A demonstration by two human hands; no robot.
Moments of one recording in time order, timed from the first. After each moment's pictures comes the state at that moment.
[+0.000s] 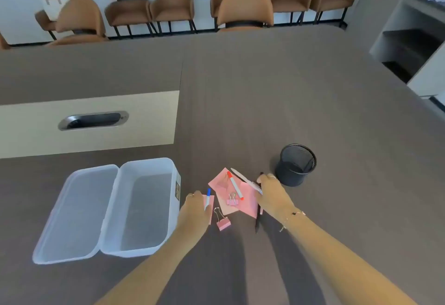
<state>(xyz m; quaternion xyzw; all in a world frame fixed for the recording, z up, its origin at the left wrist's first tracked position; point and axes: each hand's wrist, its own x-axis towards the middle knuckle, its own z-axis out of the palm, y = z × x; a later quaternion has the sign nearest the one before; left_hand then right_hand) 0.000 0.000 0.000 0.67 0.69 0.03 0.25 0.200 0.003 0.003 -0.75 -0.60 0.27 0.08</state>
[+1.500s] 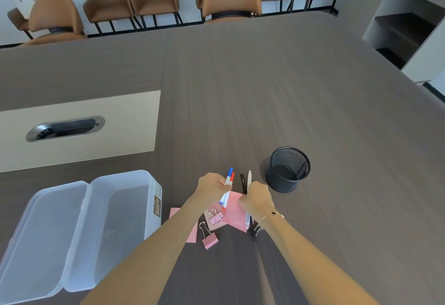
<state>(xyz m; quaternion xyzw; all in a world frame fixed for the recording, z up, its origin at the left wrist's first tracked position) 0.082 0.093 -0.010 0.68 0.62 0.01 0.40 0.198 0.038 -0.024 -0.81 -0.43 0.37 0.13</state>
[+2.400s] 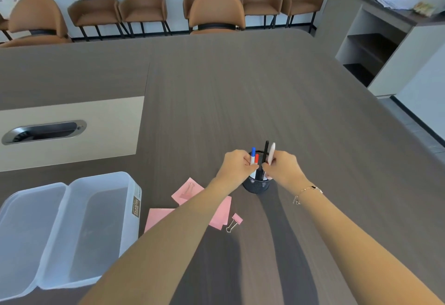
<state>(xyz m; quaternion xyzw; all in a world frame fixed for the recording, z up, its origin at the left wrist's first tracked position) 0.188 0.074 0.055 0.71 0.53 0.18 0.42 0.312 0.027 0.074 -0.80 -0.46 0.32 0.23</state>
